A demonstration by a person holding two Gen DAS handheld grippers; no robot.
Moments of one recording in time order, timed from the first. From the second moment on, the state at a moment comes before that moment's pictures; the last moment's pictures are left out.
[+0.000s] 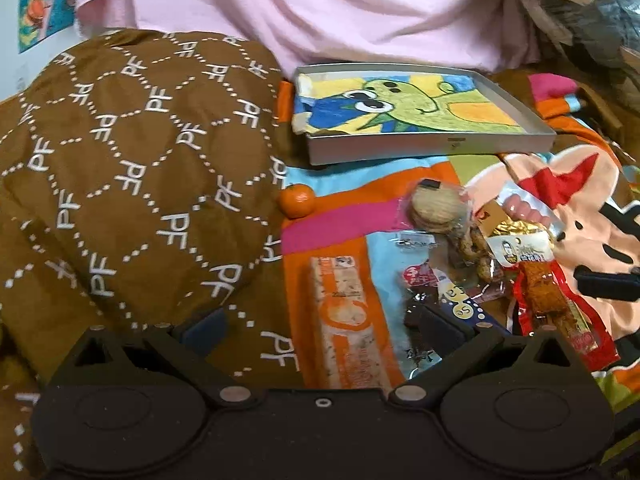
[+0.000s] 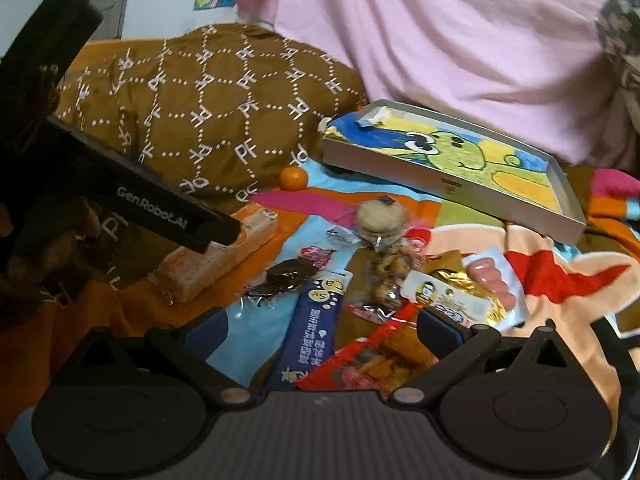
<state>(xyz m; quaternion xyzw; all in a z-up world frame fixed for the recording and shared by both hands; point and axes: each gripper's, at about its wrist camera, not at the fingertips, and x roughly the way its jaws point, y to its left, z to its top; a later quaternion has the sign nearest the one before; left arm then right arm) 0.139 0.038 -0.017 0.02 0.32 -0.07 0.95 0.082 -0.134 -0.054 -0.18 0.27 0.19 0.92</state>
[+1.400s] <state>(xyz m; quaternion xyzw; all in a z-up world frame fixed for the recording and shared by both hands) 0.181 0.048 -0.051 -0.06 0.39 -0.13 0.91 0.136 -0.105 -0.084 -0.18 0.38 0.15 0.89</state>
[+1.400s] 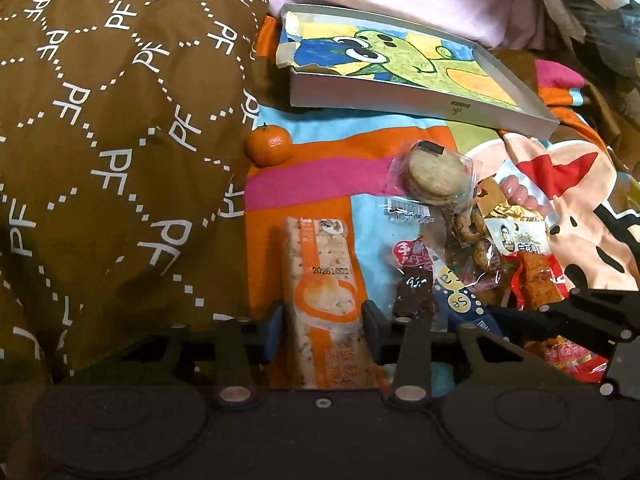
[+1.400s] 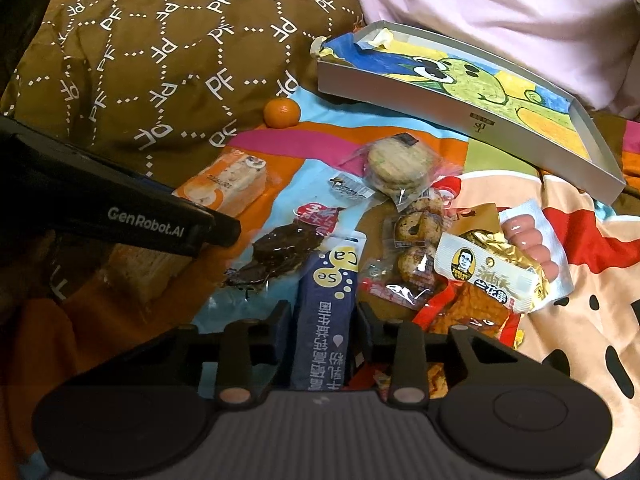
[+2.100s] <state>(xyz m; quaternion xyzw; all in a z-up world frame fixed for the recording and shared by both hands) 0.162 0.051 -0.034 -0.12 0.34 -0.14 0.92 0.110 -0.113 -0.067 -0.23 0.31 0.12 0.91</state>
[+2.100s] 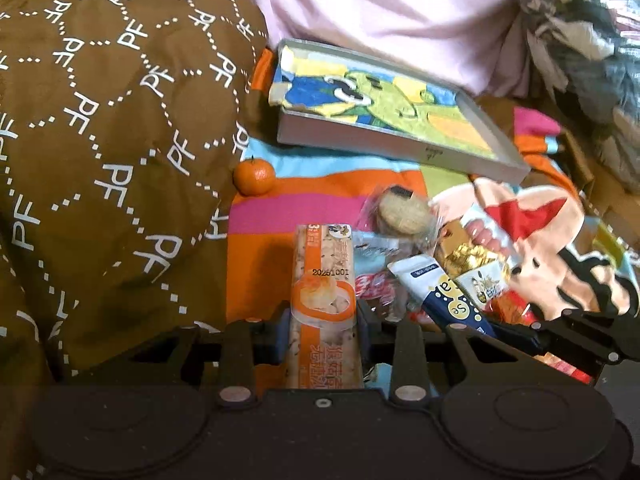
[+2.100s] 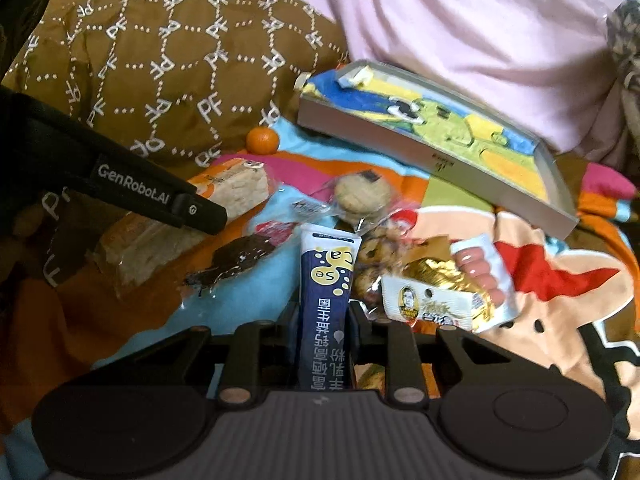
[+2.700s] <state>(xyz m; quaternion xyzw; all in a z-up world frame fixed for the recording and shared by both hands) 0.157 0.056 -0.011 -0.18 0.28 -0.15 0.93 0.109 -0.135 -0.031 -0.21 0.23 0.14 0.94</state>
